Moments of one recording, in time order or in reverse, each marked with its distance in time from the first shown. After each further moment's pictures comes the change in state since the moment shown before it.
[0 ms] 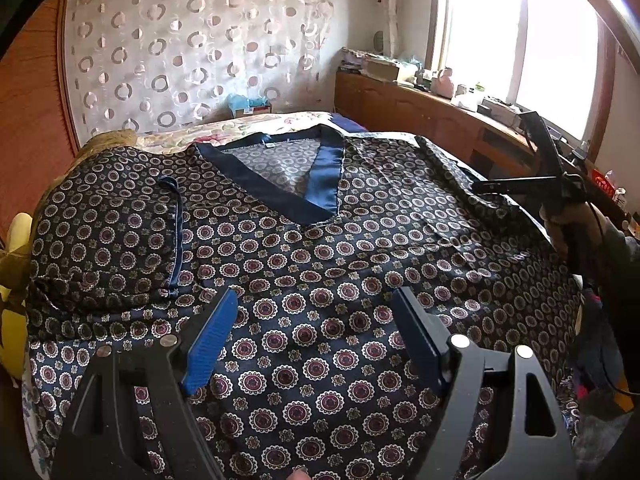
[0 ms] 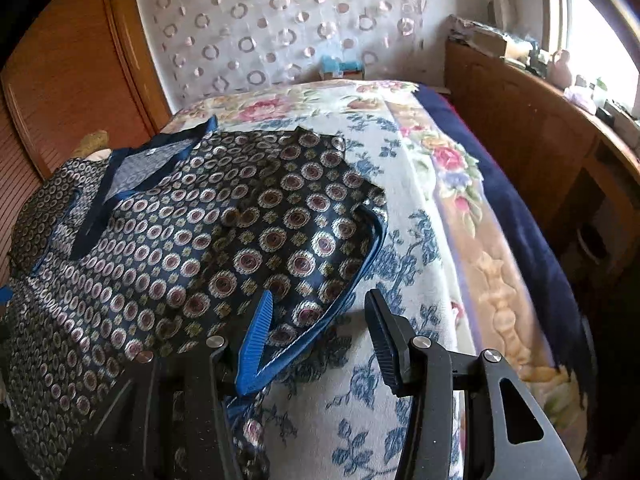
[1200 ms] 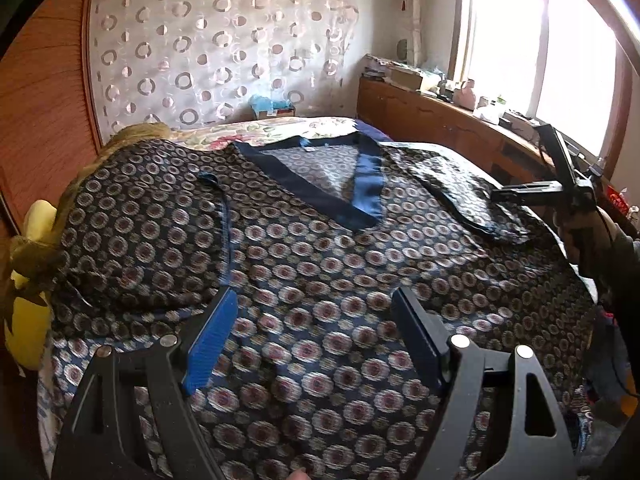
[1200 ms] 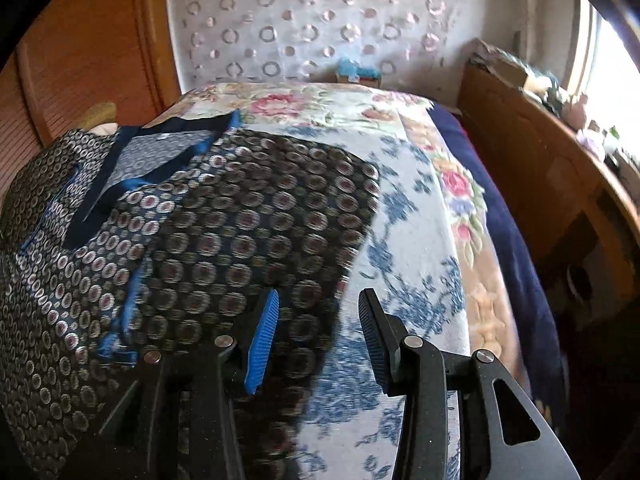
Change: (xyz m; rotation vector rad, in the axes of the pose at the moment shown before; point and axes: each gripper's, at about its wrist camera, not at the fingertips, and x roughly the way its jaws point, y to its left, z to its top) left arm -0.007 0.039 0.001 -0.048 -0.022 0.066; right arm 0.020 0.036 0.031 -0.132 0.007 -0.045
